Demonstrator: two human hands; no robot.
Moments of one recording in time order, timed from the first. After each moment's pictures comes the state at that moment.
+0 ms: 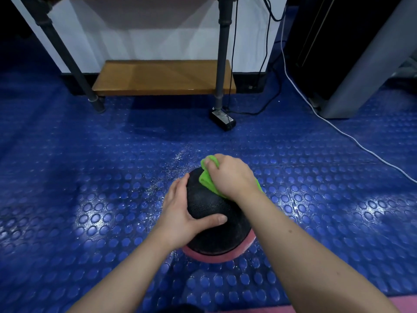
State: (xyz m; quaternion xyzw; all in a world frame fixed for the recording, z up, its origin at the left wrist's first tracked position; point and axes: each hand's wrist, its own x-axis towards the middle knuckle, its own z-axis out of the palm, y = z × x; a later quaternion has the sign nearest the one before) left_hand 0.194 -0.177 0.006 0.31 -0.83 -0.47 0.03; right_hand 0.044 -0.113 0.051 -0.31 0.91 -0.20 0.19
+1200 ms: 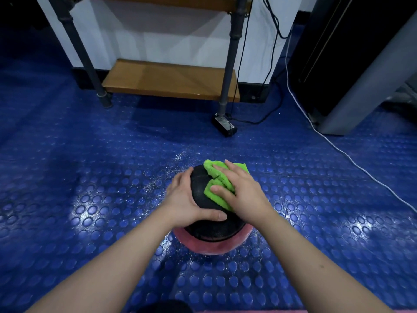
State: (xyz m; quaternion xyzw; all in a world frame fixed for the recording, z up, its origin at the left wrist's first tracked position) left_hand 0.173 -0.187 0.024 0.33 -0.82 -0.46 -0.05; right_hand 0.045 -0.058 0.039 -0.42 0.84 -0.27 0.19
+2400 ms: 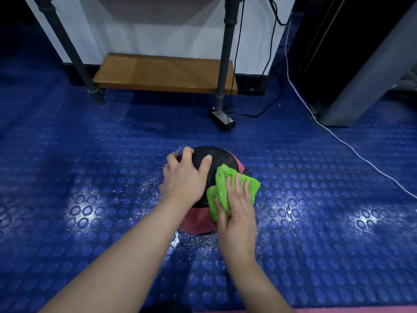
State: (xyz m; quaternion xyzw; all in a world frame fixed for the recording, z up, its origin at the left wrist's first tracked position) left_hand 0.118 -0.188 0.017 0.45 -0.82 -0.35 0.07; right_hand 0.112 -0.046 -0.019 -0.28 0.83 -0.47 0.00
